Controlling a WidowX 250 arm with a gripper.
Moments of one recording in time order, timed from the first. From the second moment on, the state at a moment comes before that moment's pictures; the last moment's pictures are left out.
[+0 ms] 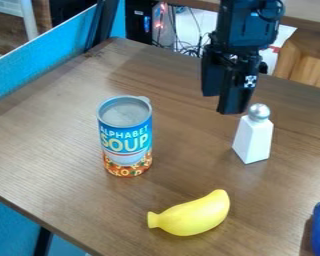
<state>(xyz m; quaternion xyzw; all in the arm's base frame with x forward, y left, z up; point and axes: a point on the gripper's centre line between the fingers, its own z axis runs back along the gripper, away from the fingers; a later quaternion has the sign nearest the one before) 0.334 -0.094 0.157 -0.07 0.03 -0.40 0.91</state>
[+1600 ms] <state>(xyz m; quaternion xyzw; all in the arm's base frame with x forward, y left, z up) 0.383 -0.131 0.115 0.06 0.01 -0.33 0.94</state>
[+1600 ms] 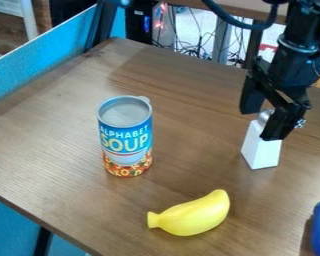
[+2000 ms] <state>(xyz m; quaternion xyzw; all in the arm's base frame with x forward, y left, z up) 0.383 -0.128 0.102 0.05 0.03 -0.33 0.94</state>
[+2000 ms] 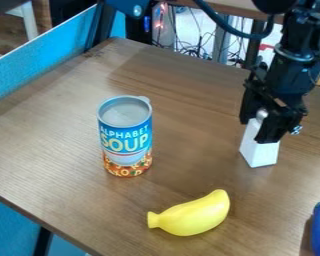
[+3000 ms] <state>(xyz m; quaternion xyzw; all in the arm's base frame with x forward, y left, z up) 0.305 0.012 0.245 0.03 -0.12 -0.14 0.98</state>
